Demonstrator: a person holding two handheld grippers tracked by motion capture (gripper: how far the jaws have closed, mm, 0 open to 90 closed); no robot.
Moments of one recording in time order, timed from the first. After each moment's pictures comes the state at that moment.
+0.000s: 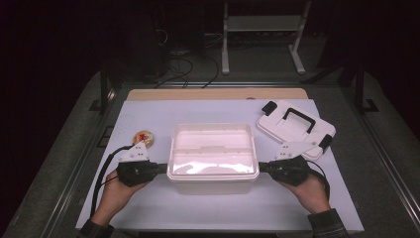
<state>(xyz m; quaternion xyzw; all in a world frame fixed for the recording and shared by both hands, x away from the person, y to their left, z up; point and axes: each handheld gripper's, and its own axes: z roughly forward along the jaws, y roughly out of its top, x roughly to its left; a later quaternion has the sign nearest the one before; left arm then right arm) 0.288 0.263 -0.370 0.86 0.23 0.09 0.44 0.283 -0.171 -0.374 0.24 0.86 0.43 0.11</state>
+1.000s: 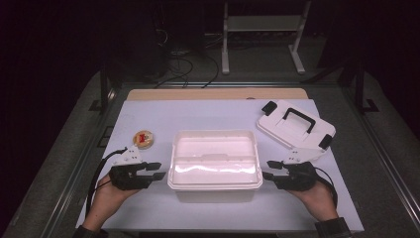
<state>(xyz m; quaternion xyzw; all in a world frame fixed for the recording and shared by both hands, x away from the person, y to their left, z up) 0.286 0.284 -0.379 0.87 0.27 0.12 0.40 0.280 -0.194 -0.396 0.30 0.85 0.42 0.13</state>
